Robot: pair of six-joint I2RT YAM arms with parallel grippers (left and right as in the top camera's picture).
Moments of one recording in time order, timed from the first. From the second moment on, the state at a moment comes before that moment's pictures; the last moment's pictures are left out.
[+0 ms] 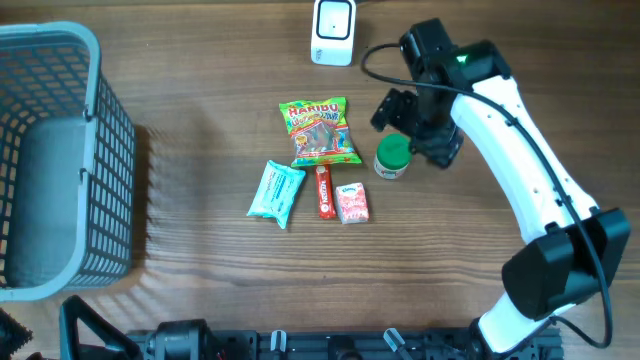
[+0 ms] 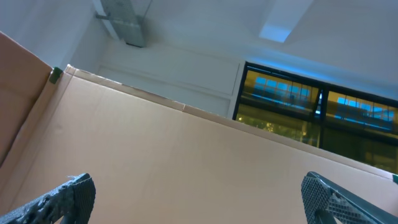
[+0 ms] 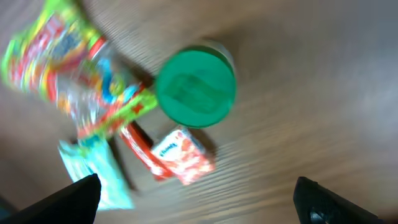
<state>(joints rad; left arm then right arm) 0.06 0.08 0.97 -0.19 -0.06 -0.32 0.35 1.82 1.70 -1.35 -0.09 0.99</state>
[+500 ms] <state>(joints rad) 0.06 0.08 0.97 -0.19 -0.06 -0.32 0.35 1.86 1.44 -1.01 -0.09 1.56</state>
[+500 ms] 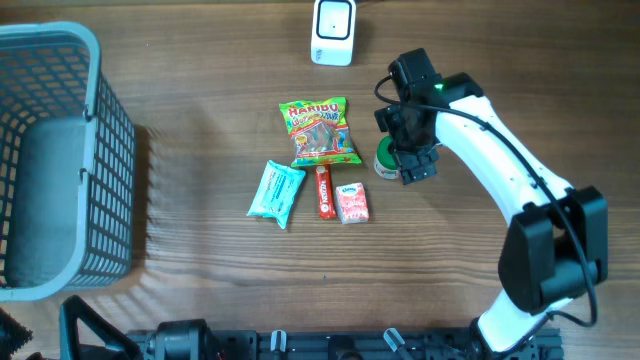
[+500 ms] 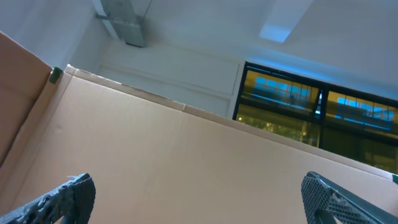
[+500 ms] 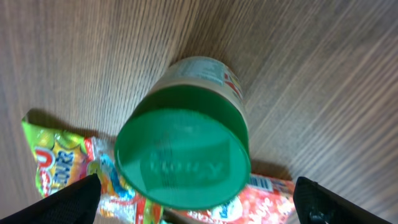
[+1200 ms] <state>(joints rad) 0.06 0.08 0.85 -0.35 -0.28 -0.32 0.35 2.03 1.43 -0.93 -0.09 1.38</state>
